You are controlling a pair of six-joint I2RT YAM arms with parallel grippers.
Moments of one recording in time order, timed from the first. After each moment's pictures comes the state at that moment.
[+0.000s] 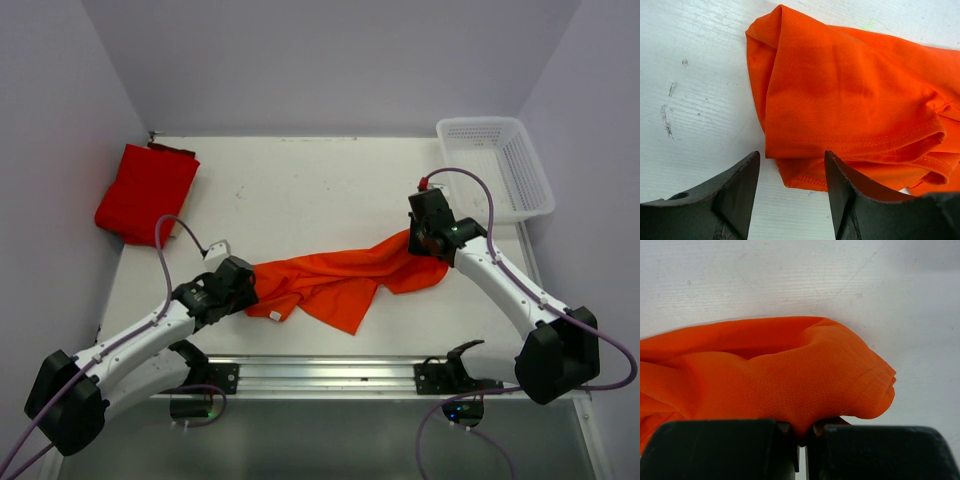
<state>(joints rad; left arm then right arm) -0.63 0.93 0.46 -0.58 -0.37 -0.94 0.40 1.26 0.98 -0.68 0.30 0.43</state>
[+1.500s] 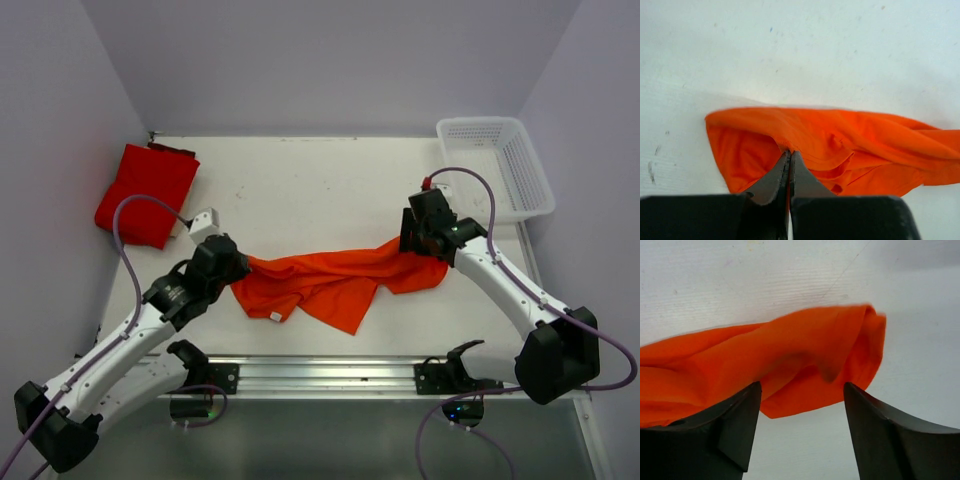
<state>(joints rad) -0.63 0.79 0.63 -0.57 -0.42 -0.87 0.40 1.26 0.98 -0.69 0.34 0.44</state>
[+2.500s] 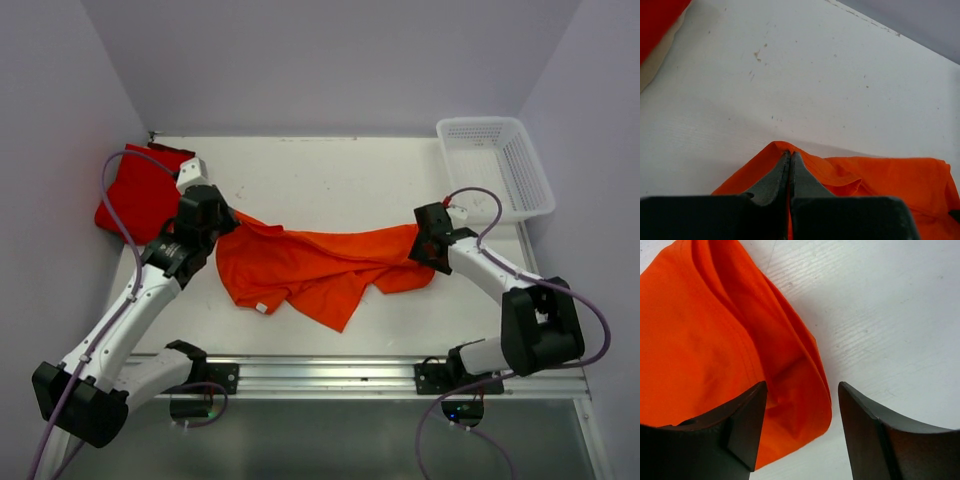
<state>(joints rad) -0.40 1.02 0.95 -0.45 -0.38 -0.62 0.29 1.38 0.80 -0.54 0.42 0.66</state>
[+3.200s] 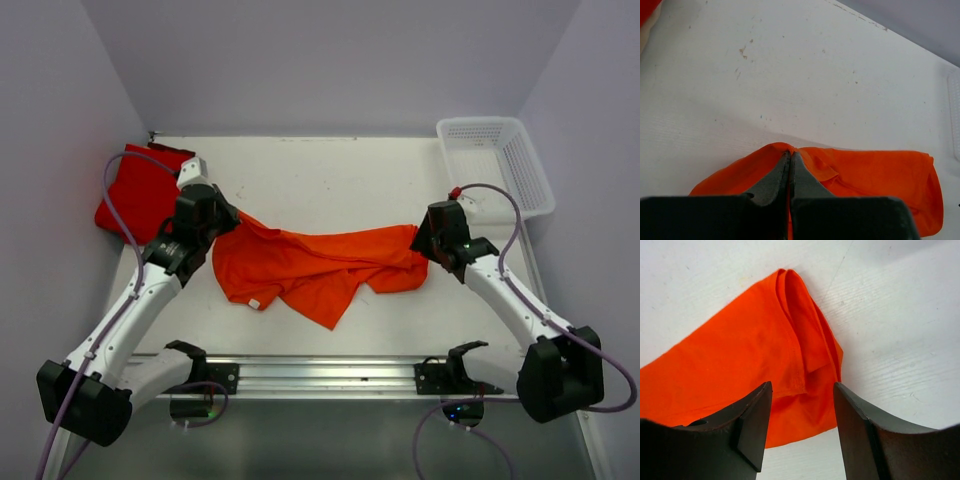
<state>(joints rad) -0.34 1.03 0.93 -0.39 -0.26 -0.62 0.29 1.14 0.78 -0.48 0.30 0.65</state>
